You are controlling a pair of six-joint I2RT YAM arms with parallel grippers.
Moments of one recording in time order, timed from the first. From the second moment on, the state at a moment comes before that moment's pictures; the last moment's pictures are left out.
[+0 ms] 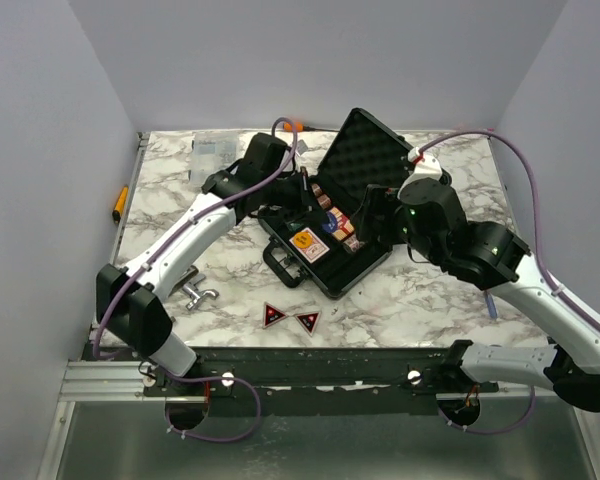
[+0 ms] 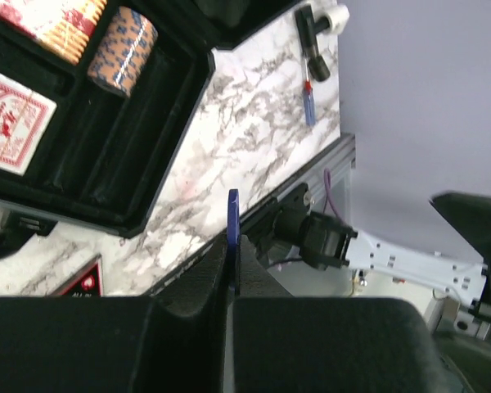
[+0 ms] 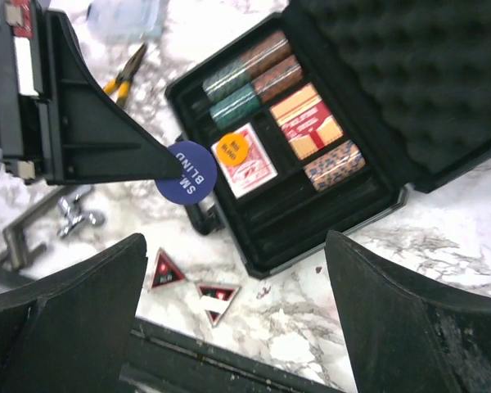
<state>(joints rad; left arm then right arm) -0.58 1.52 1.47 -0.65 0.53 -0.76 0.90 1.10 1.38 -0.82 0.42 0.57</state>
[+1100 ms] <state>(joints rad) -0.53 1.98 1.60 -0.42 0.43 -0.85 0.90 1.18 1.40 -0.87 0.55 0.58</state>
